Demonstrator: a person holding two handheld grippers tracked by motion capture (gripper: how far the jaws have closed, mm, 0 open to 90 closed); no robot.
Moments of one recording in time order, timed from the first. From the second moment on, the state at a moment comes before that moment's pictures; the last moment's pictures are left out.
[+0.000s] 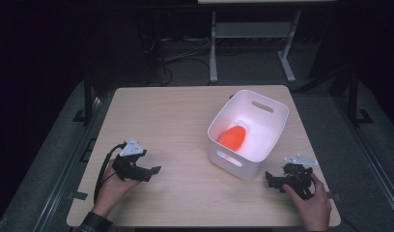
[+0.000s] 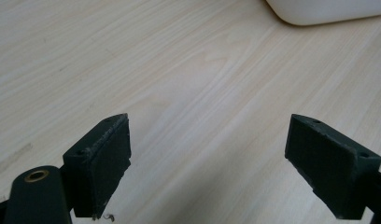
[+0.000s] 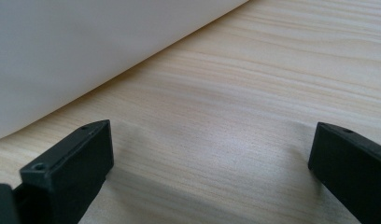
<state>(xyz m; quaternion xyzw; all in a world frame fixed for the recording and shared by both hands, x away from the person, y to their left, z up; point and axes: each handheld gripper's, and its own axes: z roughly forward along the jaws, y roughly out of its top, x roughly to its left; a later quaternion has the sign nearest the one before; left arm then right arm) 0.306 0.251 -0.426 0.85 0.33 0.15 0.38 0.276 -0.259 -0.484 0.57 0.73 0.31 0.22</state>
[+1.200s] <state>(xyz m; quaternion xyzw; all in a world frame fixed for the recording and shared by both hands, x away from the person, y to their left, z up) 0.289 0.279 -0.472 0.86 0.36 0.15 0.35 0.276 -0.259 -0.484 0.57 0.73 0.31 0.22</state>
